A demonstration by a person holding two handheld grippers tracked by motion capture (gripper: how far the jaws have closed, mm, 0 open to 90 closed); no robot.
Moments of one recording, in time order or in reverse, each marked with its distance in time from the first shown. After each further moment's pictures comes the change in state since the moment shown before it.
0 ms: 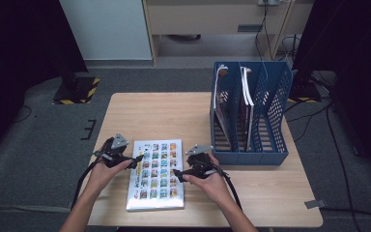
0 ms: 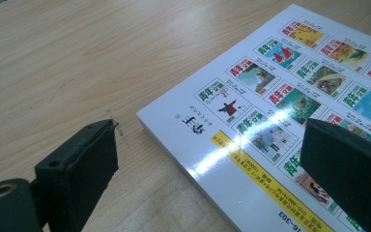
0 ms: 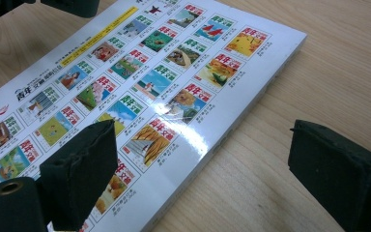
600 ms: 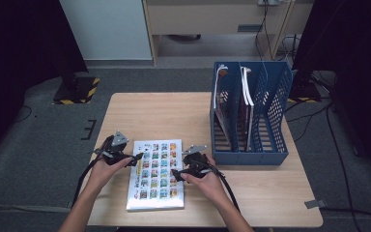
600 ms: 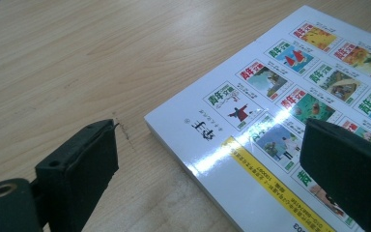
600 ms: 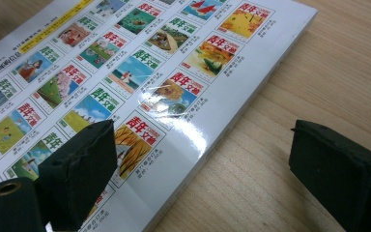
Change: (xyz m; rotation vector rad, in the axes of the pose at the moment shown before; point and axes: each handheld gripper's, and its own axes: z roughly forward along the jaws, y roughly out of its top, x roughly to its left) left arm 0.008 0.004 0.006 0.011 0.008 -0.013; right arm -0.001 -0.003 0.023 0.051 -0.044 0.011
